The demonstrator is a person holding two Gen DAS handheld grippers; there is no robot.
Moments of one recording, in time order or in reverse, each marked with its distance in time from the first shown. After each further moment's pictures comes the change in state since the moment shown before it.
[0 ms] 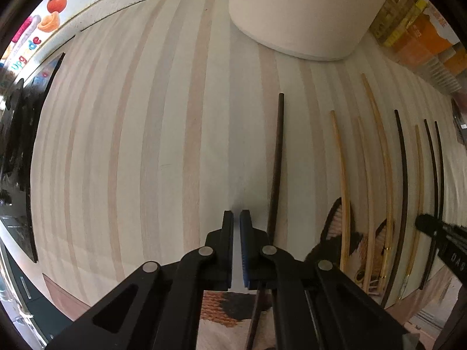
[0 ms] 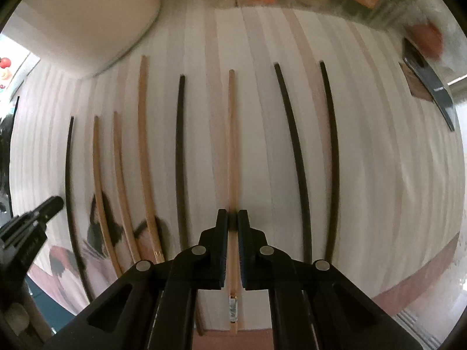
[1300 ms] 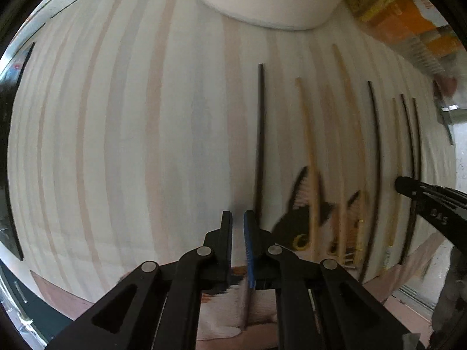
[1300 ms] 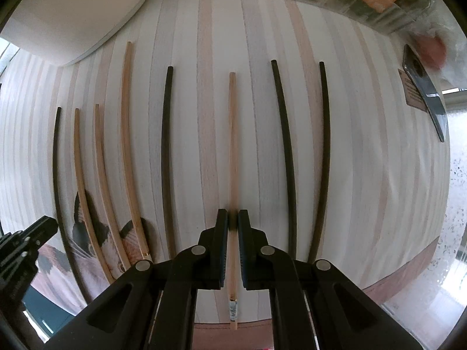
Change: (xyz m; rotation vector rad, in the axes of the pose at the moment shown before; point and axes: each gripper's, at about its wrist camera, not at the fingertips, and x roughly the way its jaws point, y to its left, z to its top) left arm 0.002 -0.001 -0.008 0.031 0.140 -0.146; right arm 0.025 0.024 0.067 -0.039 0.103 -0.104
